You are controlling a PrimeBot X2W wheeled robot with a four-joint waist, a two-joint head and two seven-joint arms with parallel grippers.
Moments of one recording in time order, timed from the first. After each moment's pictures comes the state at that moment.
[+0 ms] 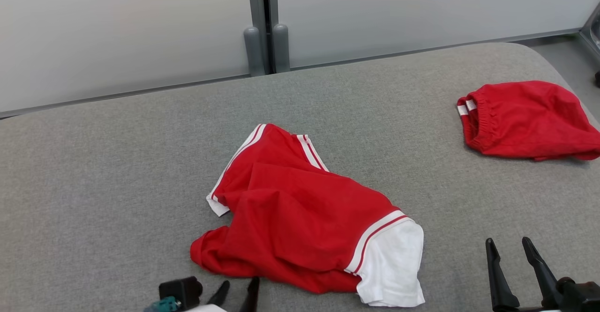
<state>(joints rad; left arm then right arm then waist) -0.05 0.28 -0.74 0.21 -0.99 0.29 -0.09 0.12 -0.05 -0.05 0.17 0.18 0.13 -0.26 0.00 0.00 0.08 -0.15</state>
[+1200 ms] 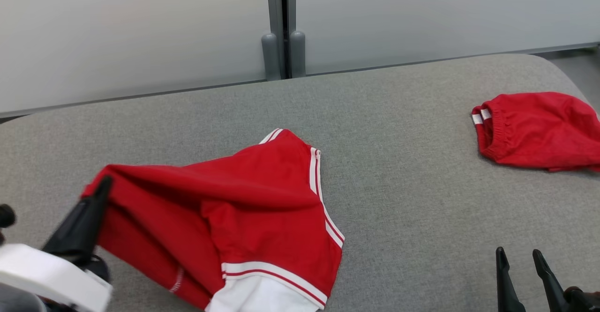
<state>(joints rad) 0.04 0.79 -0.32 -0.62 -1.08 0.46 0.04 0.15 -0.05 -0.05 0.18 0.23 0.13 -0.26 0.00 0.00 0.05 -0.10</state>
